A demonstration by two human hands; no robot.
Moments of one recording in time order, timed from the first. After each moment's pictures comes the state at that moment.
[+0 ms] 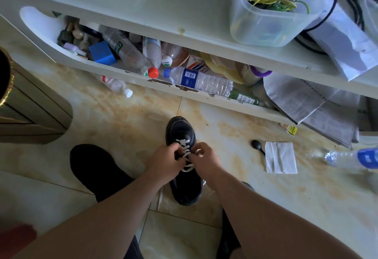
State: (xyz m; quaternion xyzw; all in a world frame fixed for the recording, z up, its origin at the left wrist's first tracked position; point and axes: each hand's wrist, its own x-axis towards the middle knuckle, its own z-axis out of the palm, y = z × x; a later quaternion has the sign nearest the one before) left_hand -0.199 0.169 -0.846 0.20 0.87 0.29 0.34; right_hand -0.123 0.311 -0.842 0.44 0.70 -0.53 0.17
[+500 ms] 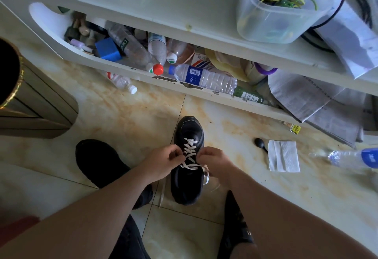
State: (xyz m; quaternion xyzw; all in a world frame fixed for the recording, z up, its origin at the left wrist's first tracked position) left_hand -0.209 0.138 -0.834 0.19 0.81 0.33 0.45; right_hand -0.107 0.327 -0.831 0.42 0.64 -0.61 0.22
